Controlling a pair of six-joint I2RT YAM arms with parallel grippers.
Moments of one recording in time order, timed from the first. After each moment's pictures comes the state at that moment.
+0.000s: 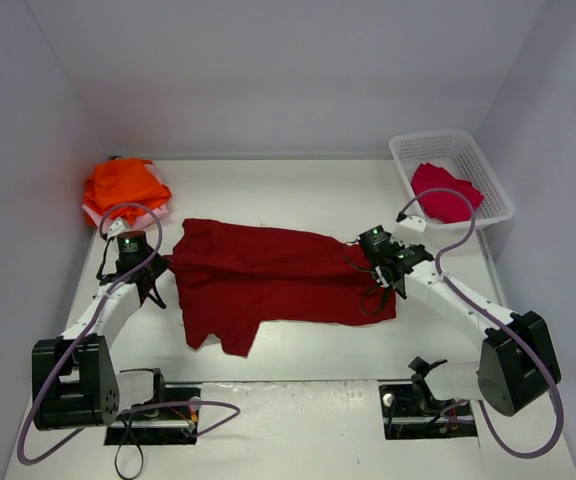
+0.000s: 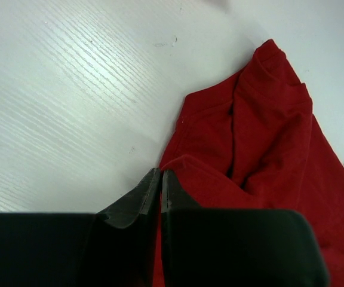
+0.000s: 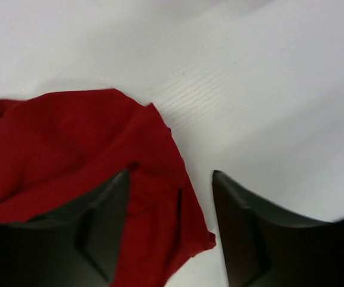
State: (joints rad) left arm 0.07 1.22 0.60 -0.08 -0.13 -0.68; right arm 0.48 1.30 0.82 -0.62 0.72 0.79
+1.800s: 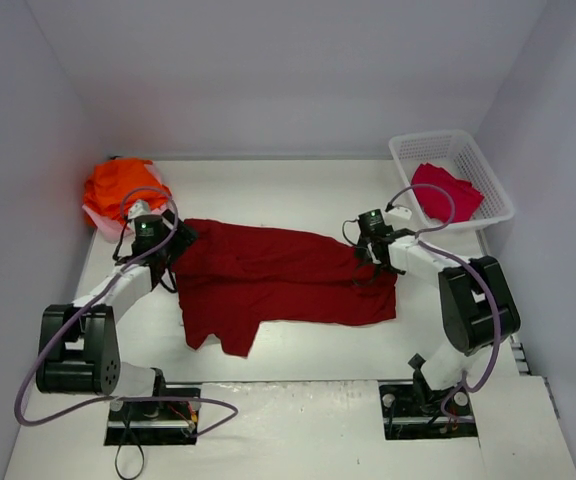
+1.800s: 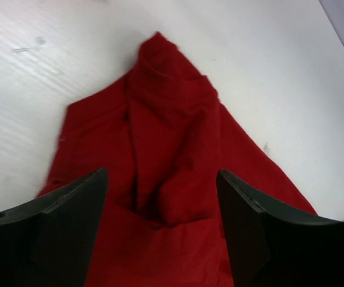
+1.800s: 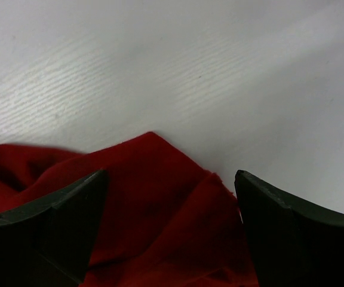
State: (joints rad) left arm -0.02 1.37 0.69 0.05 -0.02 -0.78; right arm 0.34 1.65 0.91 -0.35 0.51 0.66
